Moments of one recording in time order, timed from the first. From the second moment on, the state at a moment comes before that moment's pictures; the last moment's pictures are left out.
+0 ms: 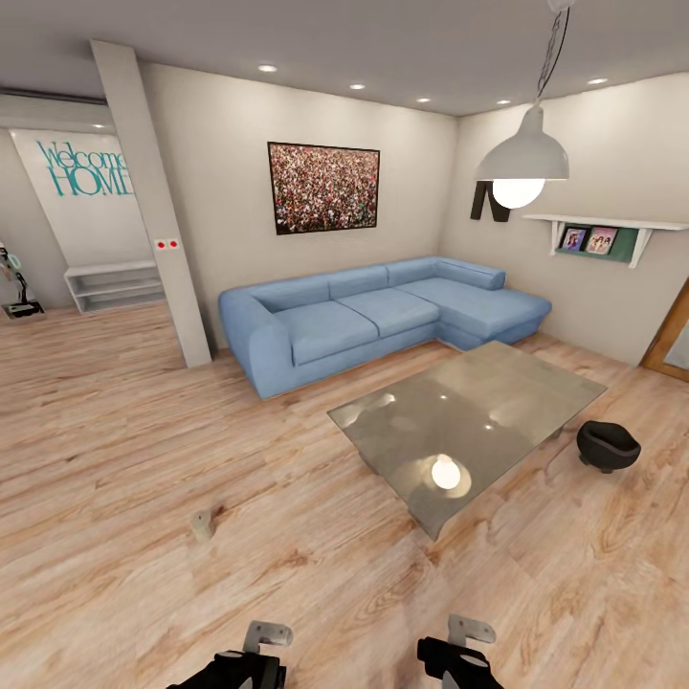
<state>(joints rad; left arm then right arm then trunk) -0.50 -0.06 -0.60 -0.23 0.51 0.19 0.14 -0.42 0.11 -0.01 -0.35 -0.17 0.09 -0.24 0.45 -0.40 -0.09</state>
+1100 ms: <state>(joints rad) -0.50 -0.06 -0.60 -0.22 0.51 0.14 0.14 -0.28 0.12 0.18 -1.15 -0.16 0.54 -0.04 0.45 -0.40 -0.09</state>
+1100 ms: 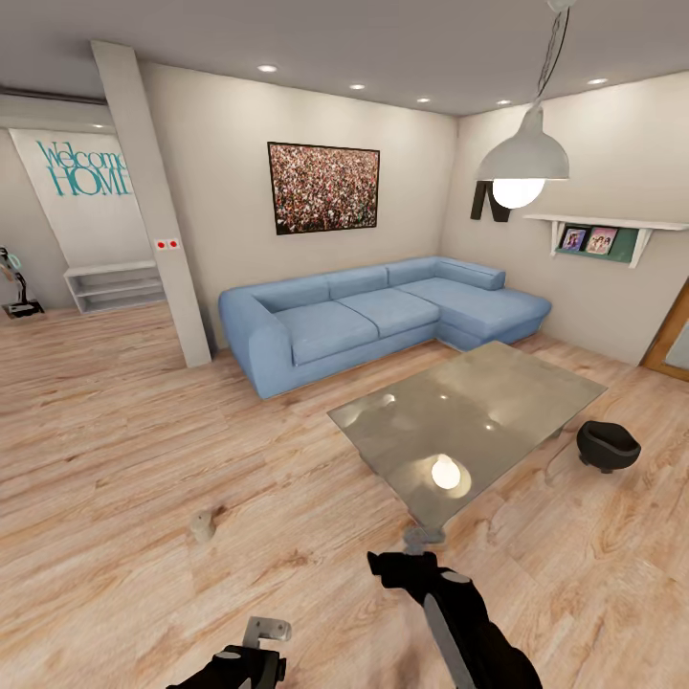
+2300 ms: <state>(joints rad) -0.53 -0.06 -0.60 -0.22 0.55 0.11 0.13 -0.28 0.11 0.27 -1.28 -0.17 0.64 0.03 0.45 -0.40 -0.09</state>
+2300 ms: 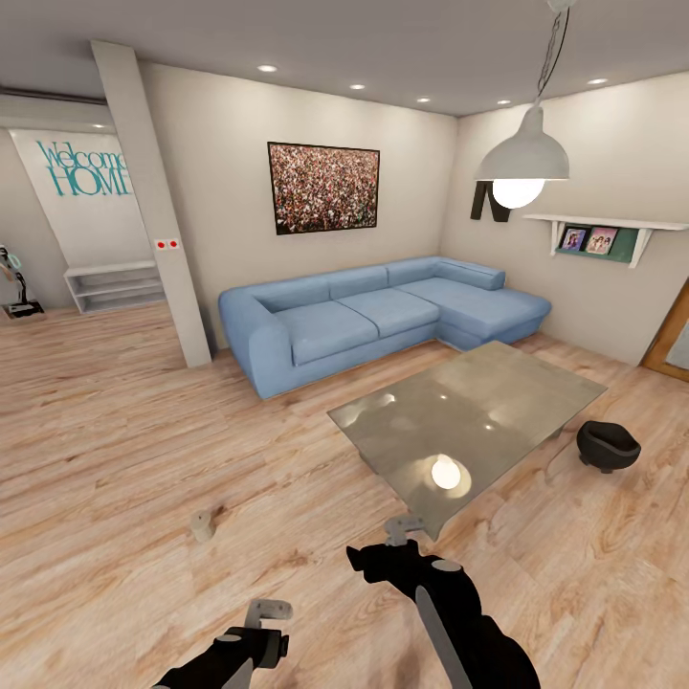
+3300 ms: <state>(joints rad) -0.53 -0.06 -0.60 -0.22 0.55 0.08 0.14 -0.28 0.12 0.27 -1.31 -0.17 0.64 0.03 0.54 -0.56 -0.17</state>
